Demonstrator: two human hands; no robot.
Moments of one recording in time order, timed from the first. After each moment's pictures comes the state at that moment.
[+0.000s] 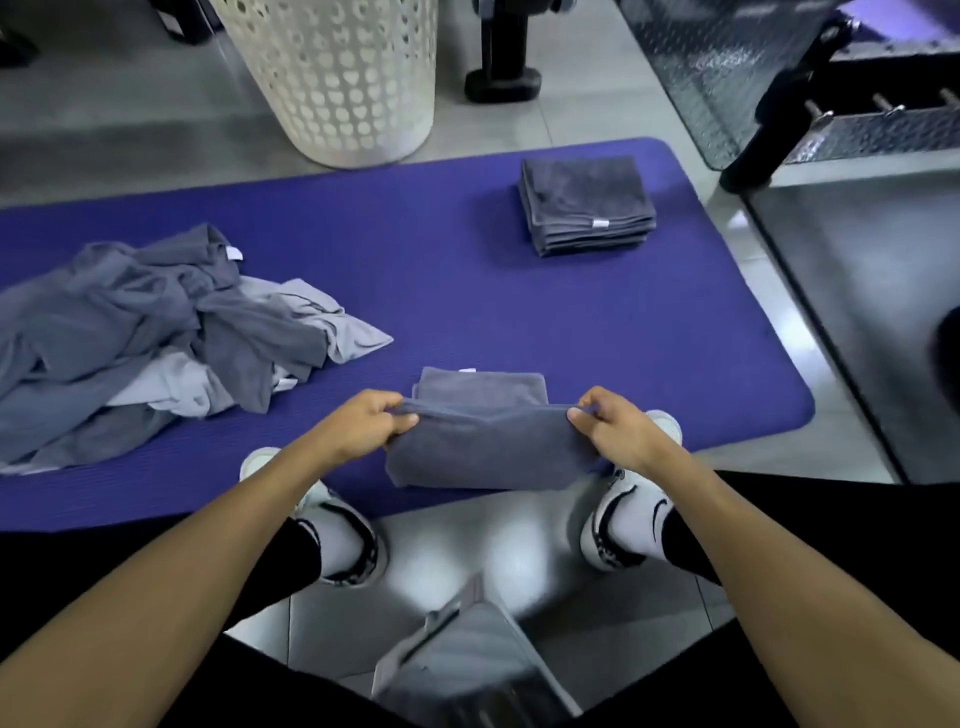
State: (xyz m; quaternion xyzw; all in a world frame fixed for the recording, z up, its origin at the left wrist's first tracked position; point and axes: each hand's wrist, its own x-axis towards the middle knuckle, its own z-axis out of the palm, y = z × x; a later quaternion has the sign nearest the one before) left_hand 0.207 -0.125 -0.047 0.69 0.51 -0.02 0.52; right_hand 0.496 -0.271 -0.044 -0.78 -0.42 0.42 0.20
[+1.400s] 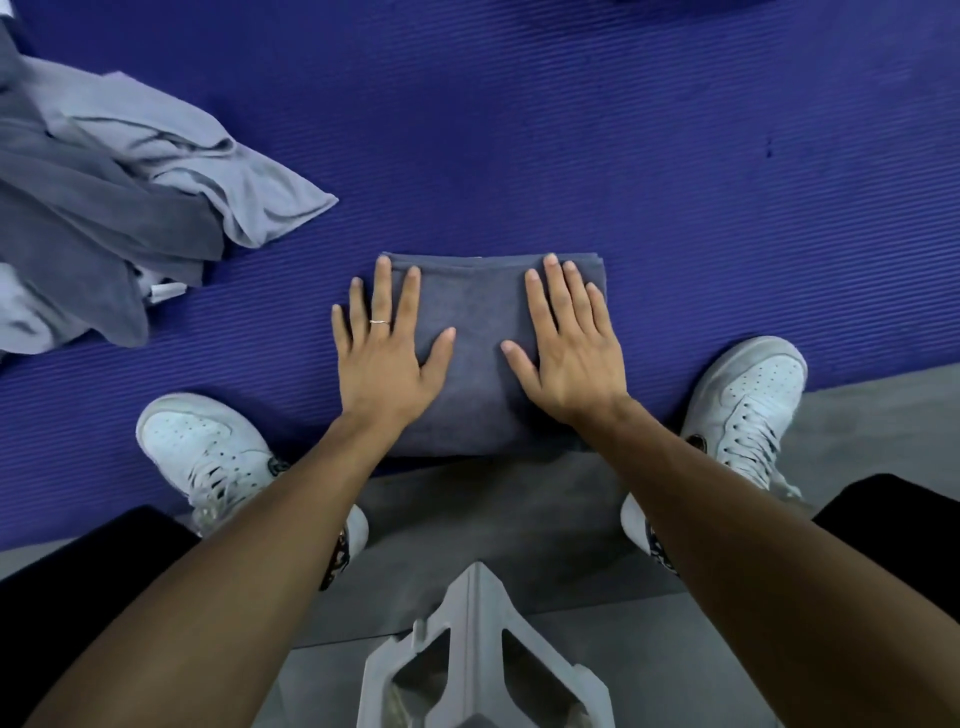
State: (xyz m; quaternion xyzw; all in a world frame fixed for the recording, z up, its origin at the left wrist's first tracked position) left_hand 0.263 -0.109 -0.248 0.81 0.55 -0.08 0.17; right_hand 0.466 -0.188 -0.248 -0.75 -0.64 0.18 0.00
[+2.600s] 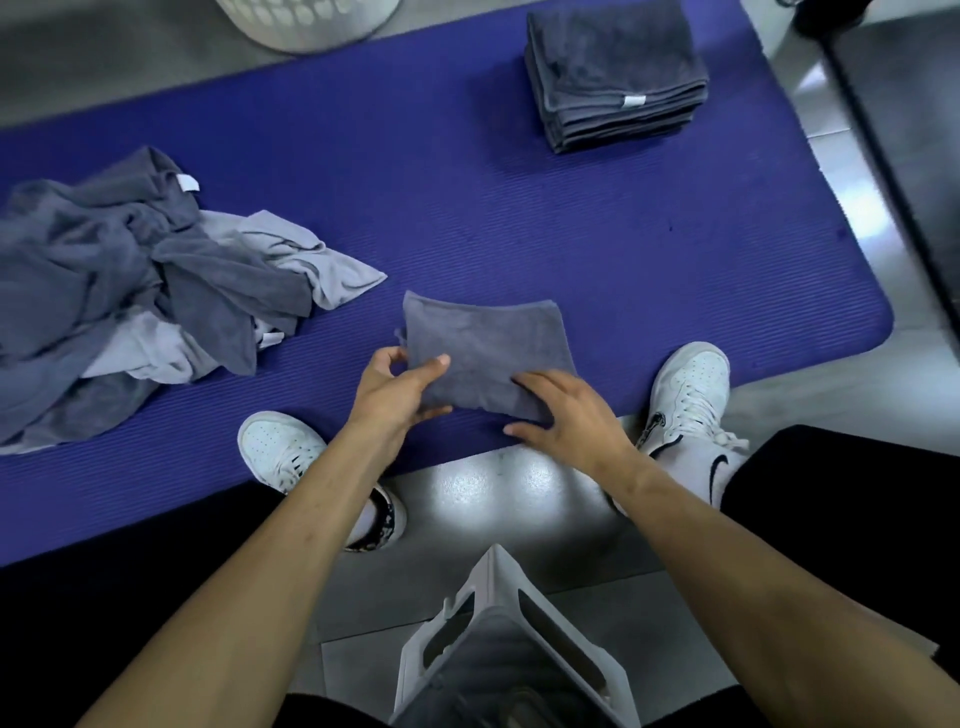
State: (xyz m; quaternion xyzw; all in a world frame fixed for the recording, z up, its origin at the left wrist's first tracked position) left_hand 0.254 -0.144 -0.081 0.33 0.65 0.20 0.66; right_hand 0.439 -0.264 -0.135 -0.71 -0.62 0.28 0.19
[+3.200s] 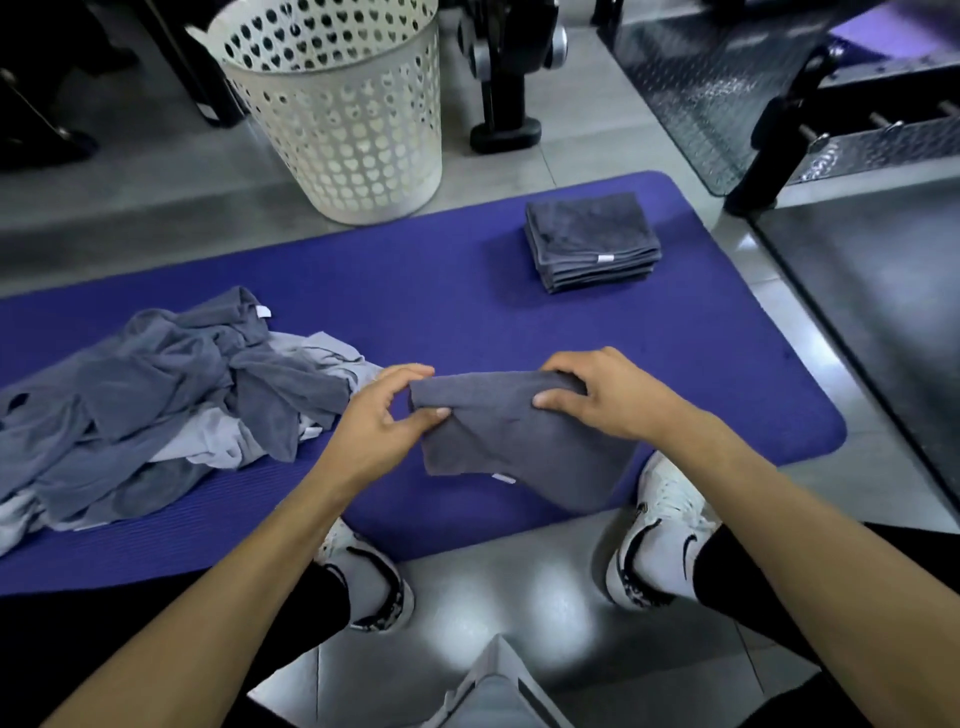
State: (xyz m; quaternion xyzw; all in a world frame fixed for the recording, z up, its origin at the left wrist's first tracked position) left_hand 0.230 -0.131 0.032 0.74 0.45 0.22 0.45; right_hand 0.500 -0.212 0.040 -0.65 -0.67 0.28 0.20
